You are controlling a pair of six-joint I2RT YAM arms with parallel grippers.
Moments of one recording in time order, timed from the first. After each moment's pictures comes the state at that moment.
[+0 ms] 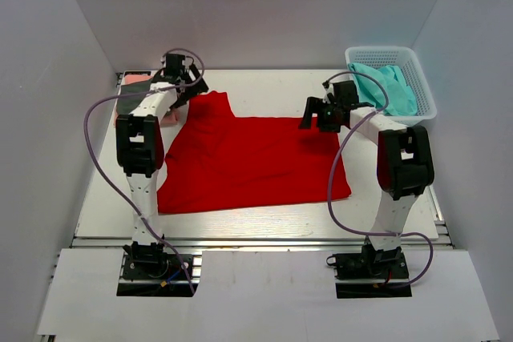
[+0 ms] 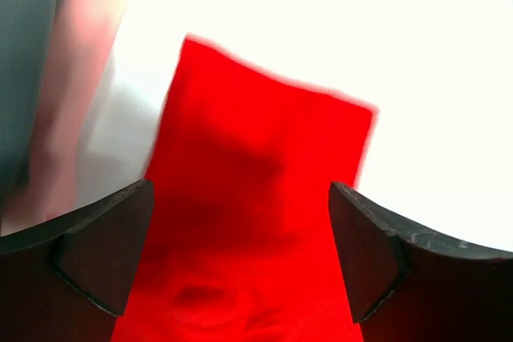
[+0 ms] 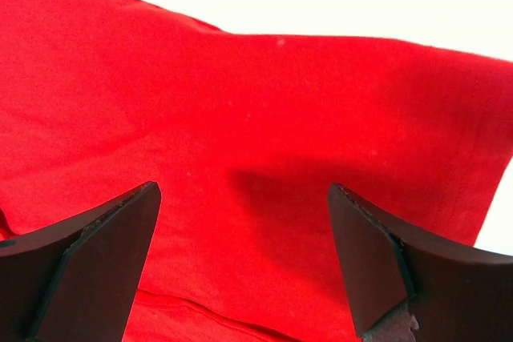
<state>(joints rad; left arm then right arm) -0.09 2.27 1.88 -0.45 -0.04 -0.56 0.20 1.92 1.31 -0.28 -0.33 0.26</state>
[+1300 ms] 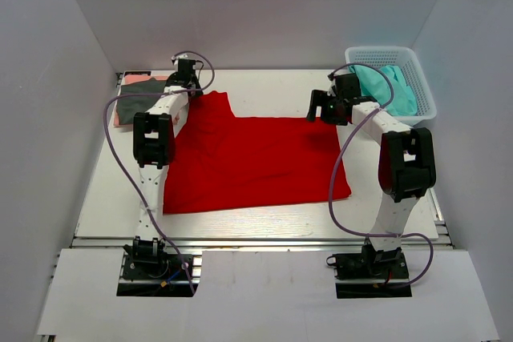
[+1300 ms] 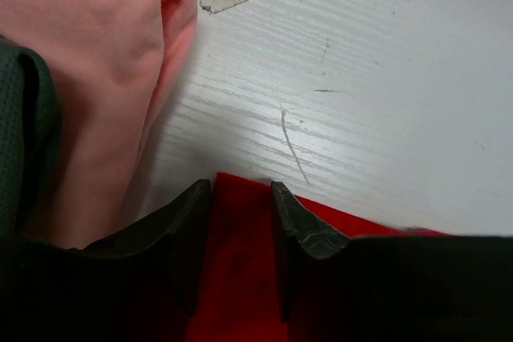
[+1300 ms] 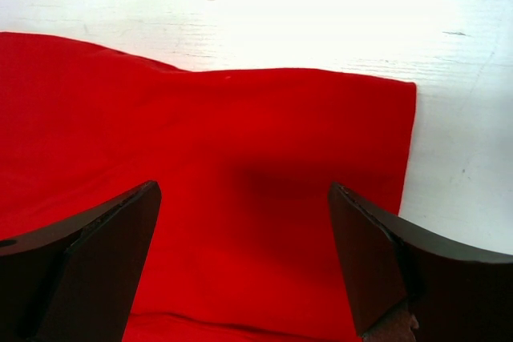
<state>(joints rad) -0.11 2.55 2.14 -0.32 -0.23 -0.37 0.20 1.89 1.39 -0.34 -0.18 0.24</state>
